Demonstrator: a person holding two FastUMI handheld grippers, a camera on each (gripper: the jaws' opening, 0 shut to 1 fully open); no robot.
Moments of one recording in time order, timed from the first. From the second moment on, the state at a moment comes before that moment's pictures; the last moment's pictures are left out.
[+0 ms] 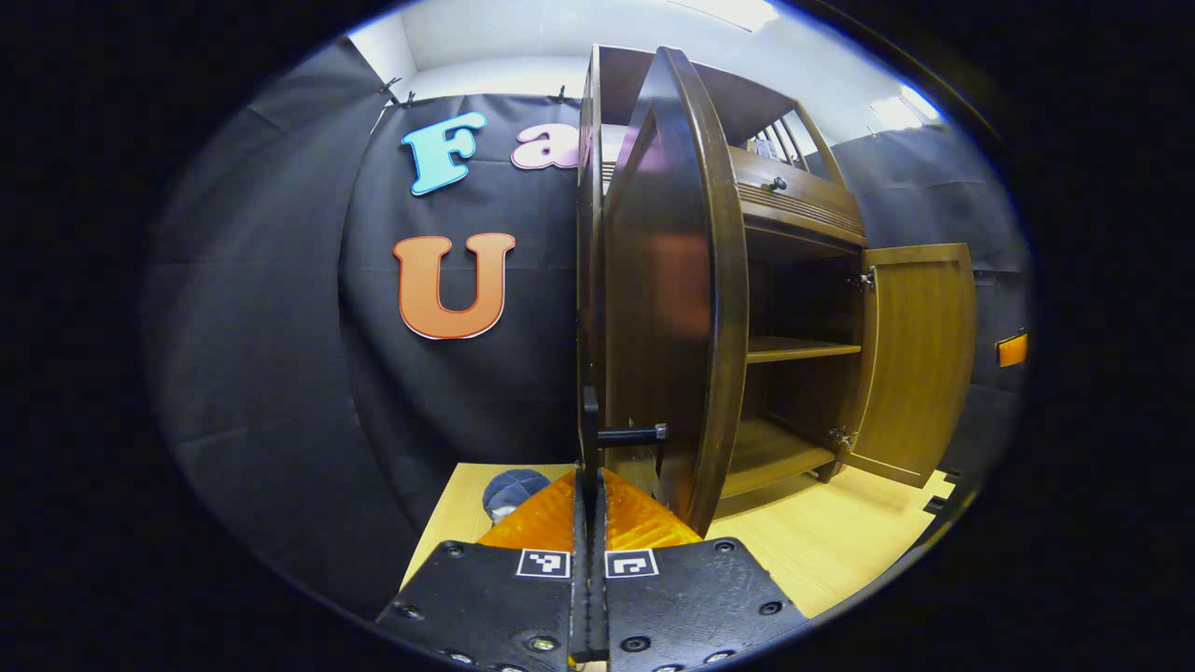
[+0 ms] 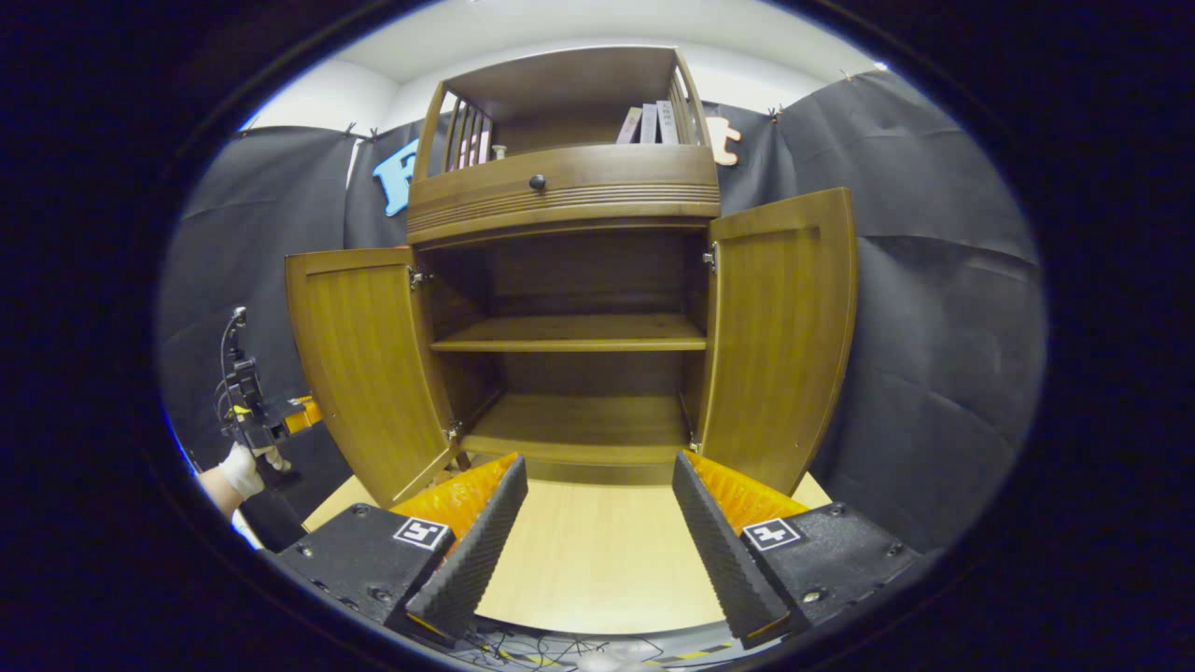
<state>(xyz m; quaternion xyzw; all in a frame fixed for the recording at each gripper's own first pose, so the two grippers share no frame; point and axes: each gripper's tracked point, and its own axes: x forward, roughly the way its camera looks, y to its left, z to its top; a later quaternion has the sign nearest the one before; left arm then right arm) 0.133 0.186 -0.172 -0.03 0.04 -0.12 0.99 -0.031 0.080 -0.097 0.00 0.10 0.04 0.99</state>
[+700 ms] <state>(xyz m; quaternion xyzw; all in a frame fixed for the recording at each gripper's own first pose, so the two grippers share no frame) 0.137 0.201 -0.177 -0.01 0.06 -0.13 0.99 -0.029 0.087 -0.095 -0.01 0.10 0.05 0.99</state>
